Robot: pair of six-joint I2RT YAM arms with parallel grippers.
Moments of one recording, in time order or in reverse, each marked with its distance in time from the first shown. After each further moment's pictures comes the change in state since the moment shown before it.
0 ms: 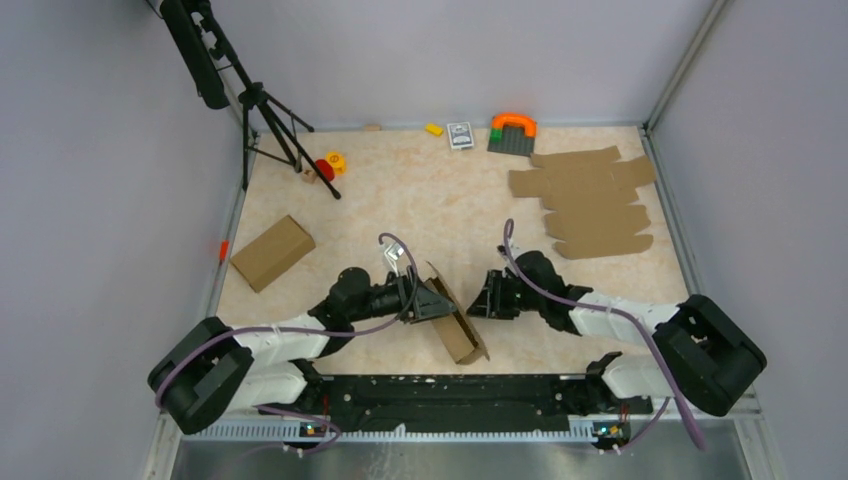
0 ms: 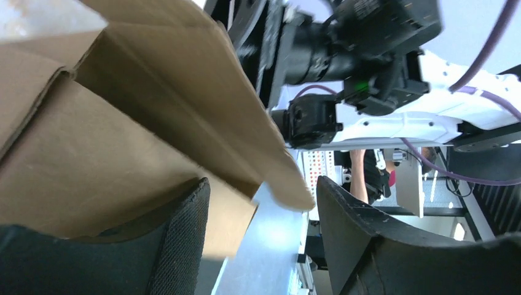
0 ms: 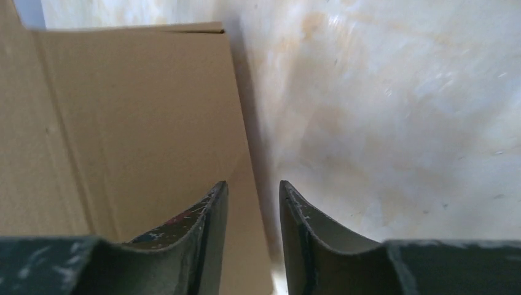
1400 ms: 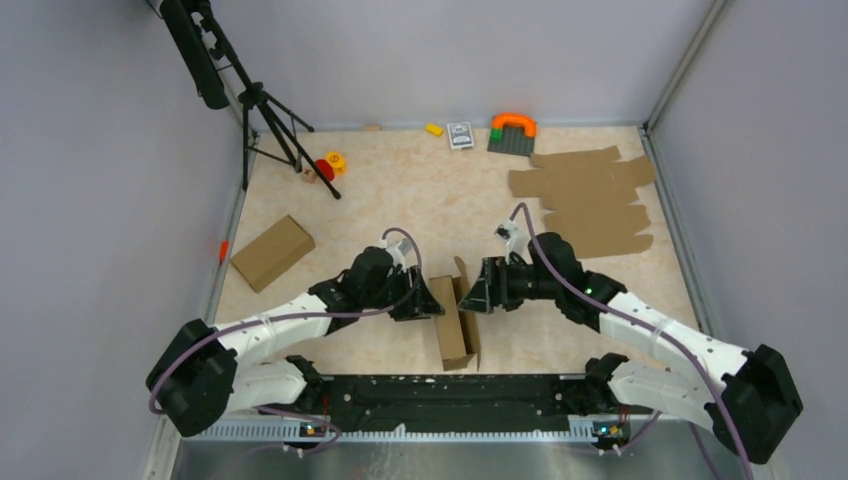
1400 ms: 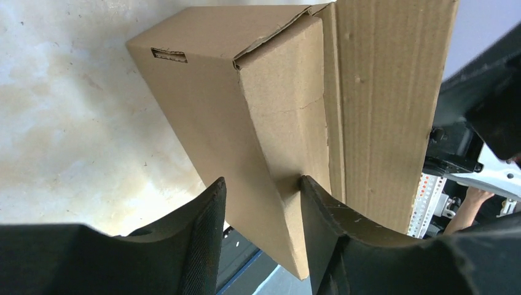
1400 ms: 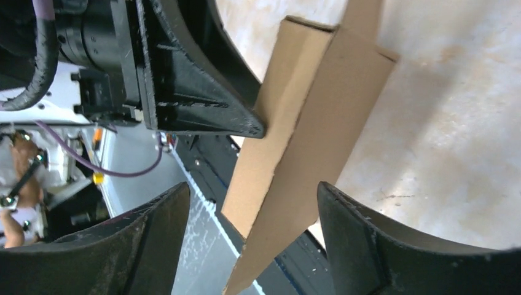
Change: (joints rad) left arm 0.000 -0.026 0.282 -0.811 -0.188 0.274; right arm -0.004 -0.309 0.179 -0.357 -0.158 -0.090
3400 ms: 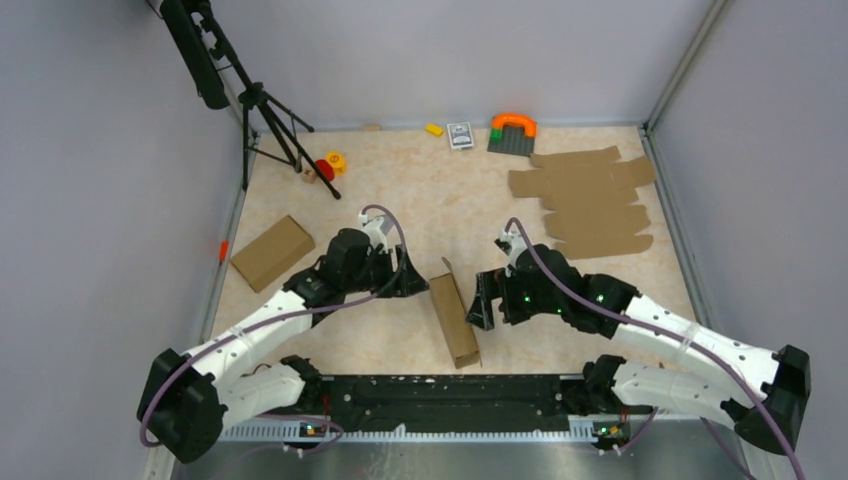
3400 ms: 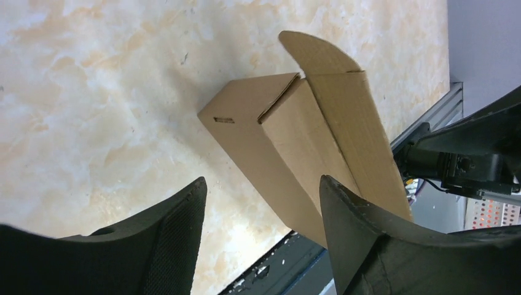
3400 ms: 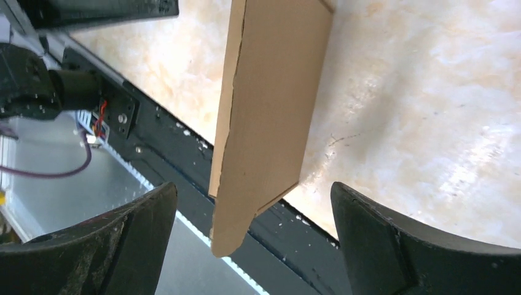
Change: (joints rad) left arm 0.141 -0.109 0.113 -0.182 -0.053 0.262; right arm 0.264 -0.050 0.172 -0.397 0.380 -0.034
